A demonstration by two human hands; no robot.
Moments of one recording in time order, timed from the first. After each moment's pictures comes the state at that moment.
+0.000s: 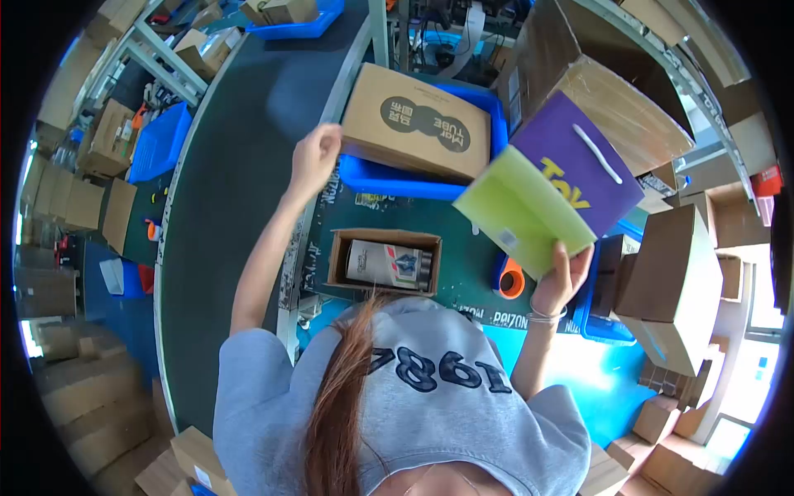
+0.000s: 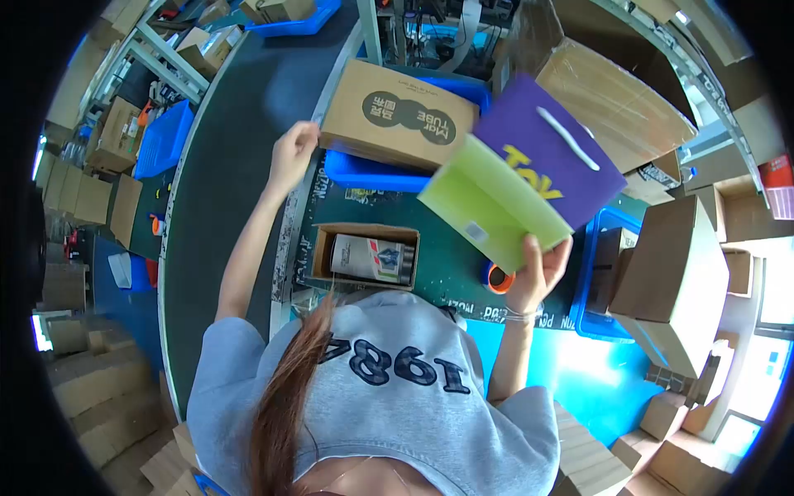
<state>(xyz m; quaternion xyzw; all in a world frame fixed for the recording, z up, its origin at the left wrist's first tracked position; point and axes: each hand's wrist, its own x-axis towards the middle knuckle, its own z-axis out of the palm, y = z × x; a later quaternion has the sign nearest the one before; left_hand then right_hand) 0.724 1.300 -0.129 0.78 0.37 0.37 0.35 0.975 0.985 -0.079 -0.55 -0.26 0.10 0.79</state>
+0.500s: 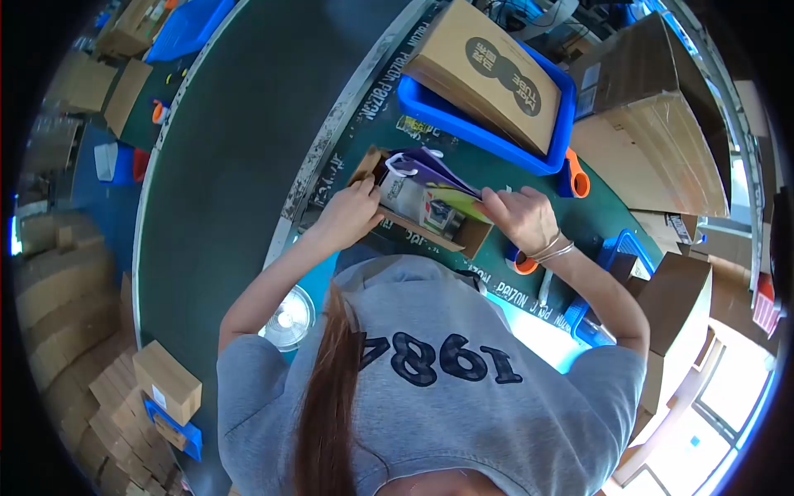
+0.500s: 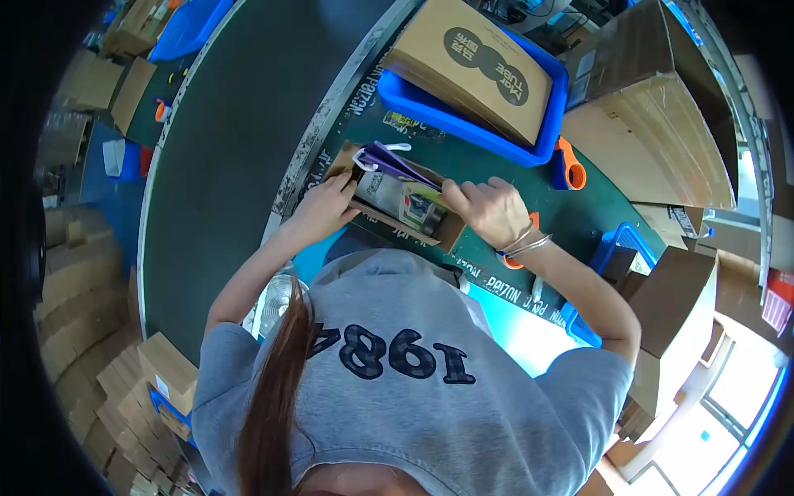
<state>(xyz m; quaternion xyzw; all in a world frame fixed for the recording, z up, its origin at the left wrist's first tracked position) 0.625 1.107 -0.204 0.91 0.39 0.04 0.16 0.921 1.063 -0.109 -0.44 -0.89 -0.08 0.07</state>
